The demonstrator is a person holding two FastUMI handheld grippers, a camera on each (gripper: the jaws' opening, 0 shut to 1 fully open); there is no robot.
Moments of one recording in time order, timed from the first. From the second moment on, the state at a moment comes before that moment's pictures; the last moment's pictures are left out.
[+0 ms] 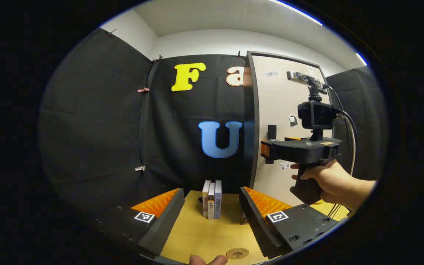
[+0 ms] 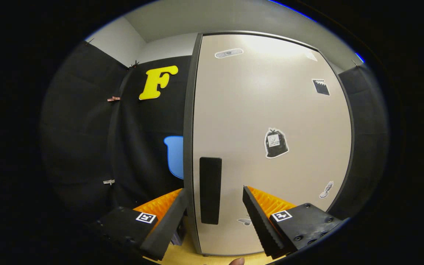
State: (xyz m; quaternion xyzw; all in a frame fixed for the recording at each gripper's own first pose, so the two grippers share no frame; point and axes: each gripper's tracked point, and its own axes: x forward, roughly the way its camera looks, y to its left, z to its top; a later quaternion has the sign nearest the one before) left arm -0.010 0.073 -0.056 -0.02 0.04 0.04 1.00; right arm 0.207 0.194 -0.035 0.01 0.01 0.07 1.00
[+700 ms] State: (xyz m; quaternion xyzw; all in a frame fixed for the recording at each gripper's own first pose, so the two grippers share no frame) left arm -0.013 0.079 -0.056 -0.02 0.04 0.05 1.00; right arm 0.217 0.204 -0.040 0.03 0.04 0.11 0.99
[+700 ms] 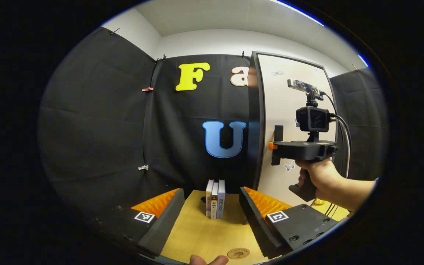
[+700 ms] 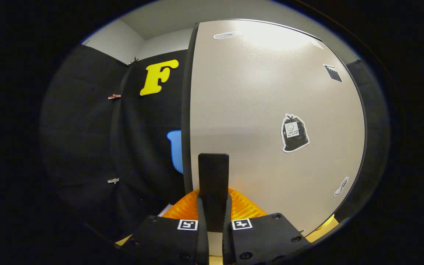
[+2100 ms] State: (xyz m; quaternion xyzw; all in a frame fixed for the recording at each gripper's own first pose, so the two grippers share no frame) left arm -0.035 -0.028 -0.023 -0.01 0.02 -0.02 1.00; right arm 0.111 0.122 -0.015 0.03 0.04 0.15 0.99
